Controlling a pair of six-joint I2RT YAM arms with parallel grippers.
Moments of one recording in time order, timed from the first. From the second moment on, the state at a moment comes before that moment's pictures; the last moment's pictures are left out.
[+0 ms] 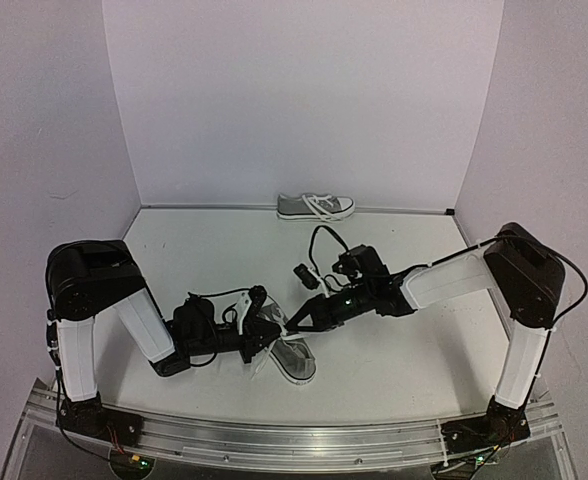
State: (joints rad) left arm -0.93 1.98 0.49 1.32 0.32 -0.18; right arm 0.79 1.90 1.00 0.22 -0.75 0.48
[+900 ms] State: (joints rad) left arm -0.93 2.00 0.51 1.32 0.33 -0.17; right arm 0.78 1.93 1.00 0.25 -0.79 0.51
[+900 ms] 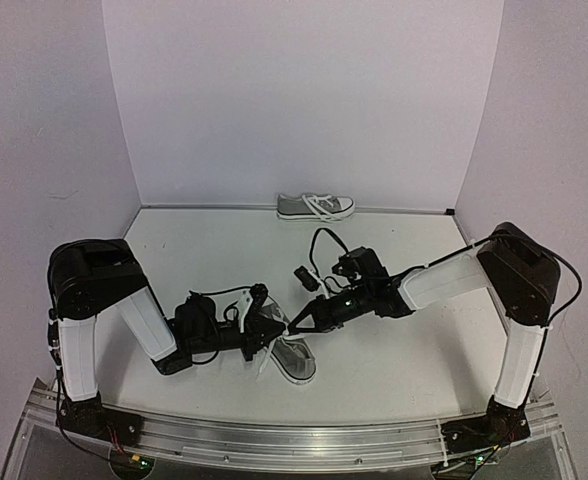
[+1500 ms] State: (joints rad) left arm -0.93 1.74 0.42 1.21 0.32 -0.14; right arm 0.79 1.92 0.99 0.27 -0.76 0.51
